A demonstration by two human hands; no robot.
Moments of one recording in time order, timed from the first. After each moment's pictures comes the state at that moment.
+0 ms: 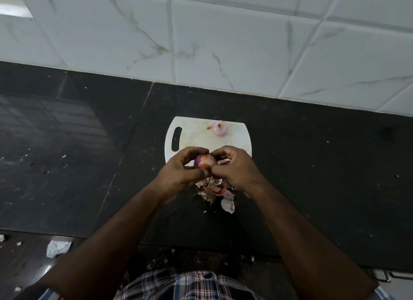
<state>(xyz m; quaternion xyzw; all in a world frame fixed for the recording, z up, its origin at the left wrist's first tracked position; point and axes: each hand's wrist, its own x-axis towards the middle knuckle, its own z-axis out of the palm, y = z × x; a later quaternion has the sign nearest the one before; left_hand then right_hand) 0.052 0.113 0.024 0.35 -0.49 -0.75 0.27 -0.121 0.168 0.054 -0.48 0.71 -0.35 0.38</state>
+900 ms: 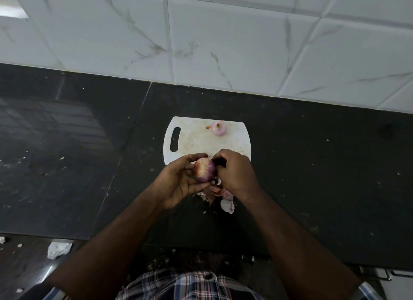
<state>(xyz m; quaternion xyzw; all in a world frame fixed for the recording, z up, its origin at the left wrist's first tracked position) 0.051 0.115 0.025 0.33 -0.27 -0.87 0.24 -0.117 0.164 0.036 -0.54 0.75 -0.29 0.24</state>
